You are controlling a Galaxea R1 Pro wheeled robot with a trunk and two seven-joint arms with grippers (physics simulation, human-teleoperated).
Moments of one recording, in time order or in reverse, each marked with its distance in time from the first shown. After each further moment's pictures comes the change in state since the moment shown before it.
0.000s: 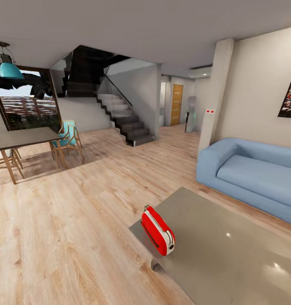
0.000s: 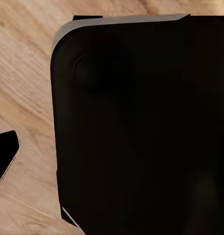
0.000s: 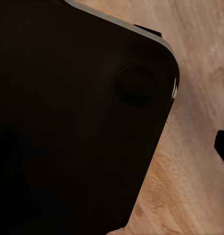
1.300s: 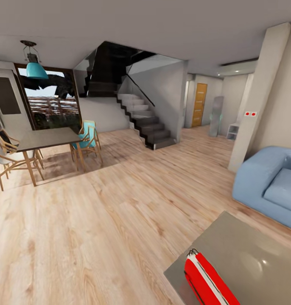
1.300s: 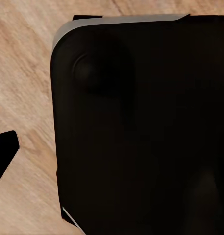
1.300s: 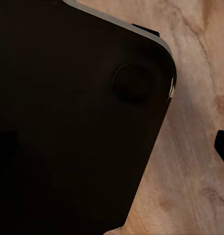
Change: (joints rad) left arm 0.000 0.000 0.000 0.000 0.000 0.001 0.000; right arm 0.000 -0.004 0.001 0.000 0.000 0.000 0.000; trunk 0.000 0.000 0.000
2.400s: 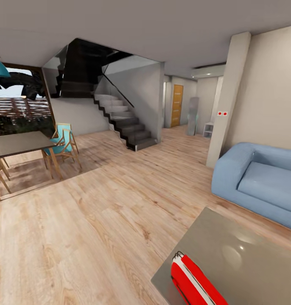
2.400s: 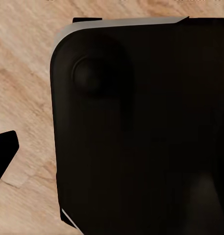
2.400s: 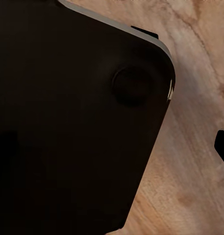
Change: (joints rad) left arm 0.000 -0.002 -0.001 0.000 0.000 0.000 0.002; right arm 0.000 0.000 -0.002 0.000 0.000 0.000 0.000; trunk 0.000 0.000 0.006
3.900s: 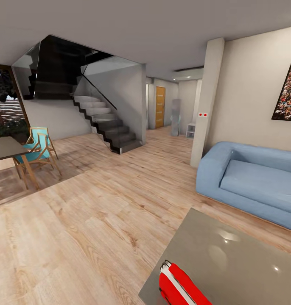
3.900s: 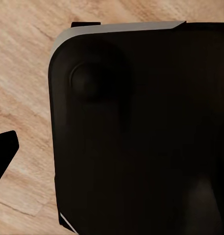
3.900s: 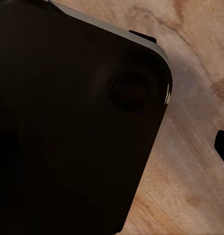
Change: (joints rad) left arm 0.000 -0.003 0.000 0.000 -0.001 0.001 0.000; right arm 0.000 -0.001 0.000 0.000 0.000 0.000 0.000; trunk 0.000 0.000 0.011
